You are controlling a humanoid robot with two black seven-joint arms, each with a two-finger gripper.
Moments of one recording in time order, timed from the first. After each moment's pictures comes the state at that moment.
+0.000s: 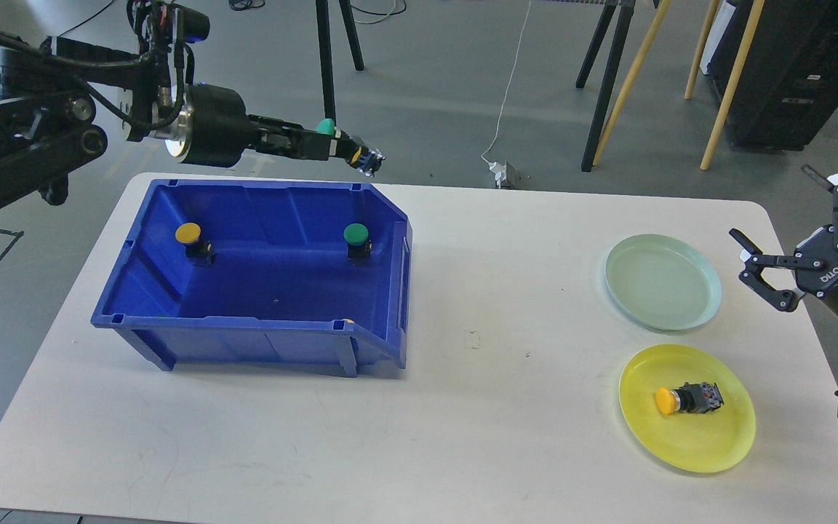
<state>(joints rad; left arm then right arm) -1.38 0.60 0.01 -1.02 1.13 -0.49 -0.49 0.07 -0.87 1.11 1.35 0.12 0.49 0.13</state>
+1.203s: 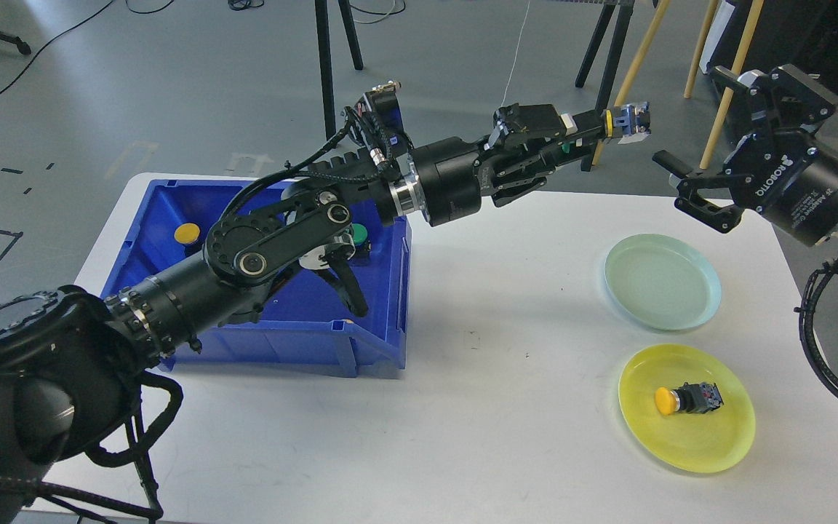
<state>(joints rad) -1.05 -0.03 -0.45 -0.79 0.81 -0.49 -0.49 0.54 -0.90 0.83 1.44 -0.07 0.49 0.13</state>
